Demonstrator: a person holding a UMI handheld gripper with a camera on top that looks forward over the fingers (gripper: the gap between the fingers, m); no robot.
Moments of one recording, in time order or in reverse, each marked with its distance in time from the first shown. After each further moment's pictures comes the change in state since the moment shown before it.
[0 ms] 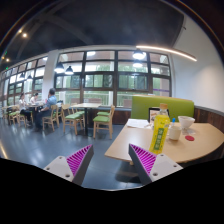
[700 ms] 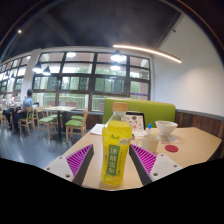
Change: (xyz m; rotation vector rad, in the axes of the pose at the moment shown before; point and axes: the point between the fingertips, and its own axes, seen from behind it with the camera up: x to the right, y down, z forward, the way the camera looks) arm 0.189 -0.011 0.109 0.049 0.245 -0.012
